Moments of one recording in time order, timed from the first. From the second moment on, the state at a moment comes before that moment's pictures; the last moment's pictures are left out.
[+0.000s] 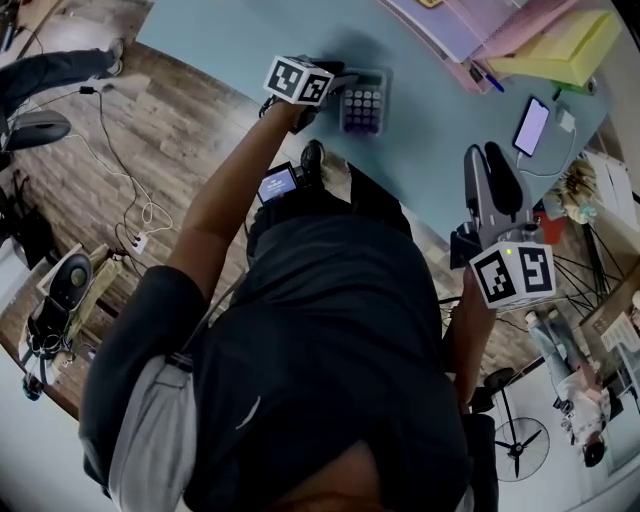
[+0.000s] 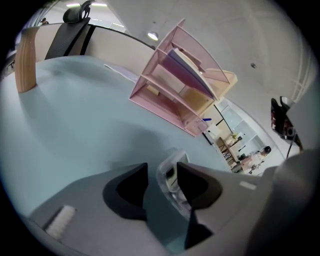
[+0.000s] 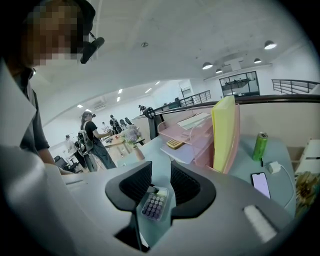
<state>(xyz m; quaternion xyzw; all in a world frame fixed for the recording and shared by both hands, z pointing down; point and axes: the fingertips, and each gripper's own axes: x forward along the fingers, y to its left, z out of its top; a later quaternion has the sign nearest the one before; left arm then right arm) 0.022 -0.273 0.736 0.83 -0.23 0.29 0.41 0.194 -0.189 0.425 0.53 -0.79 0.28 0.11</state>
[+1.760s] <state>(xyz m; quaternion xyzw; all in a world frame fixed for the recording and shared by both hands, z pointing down) -0.055 -0.292 0.561 0.89 -0.27 0.11 0.34 0.120 -0.185 0.371 0.54 -0.81 0.21 0.10</state>
